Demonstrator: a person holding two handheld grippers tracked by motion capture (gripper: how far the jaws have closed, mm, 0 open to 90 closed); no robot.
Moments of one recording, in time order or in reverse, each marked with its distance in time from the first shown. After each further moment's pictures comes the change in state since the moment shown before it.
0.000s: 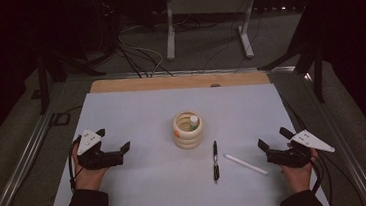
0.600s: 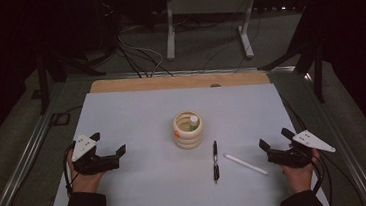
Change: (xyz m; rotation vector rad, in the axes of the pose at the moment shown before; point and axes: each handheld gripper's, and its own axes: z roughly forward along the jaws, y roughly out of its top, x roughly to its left) left arm 0.003 -0.009 -0.009 -0.015 0.029 -0.021; right arm -0.001 -0.001 -0.001 0.019 -0.034 0.003
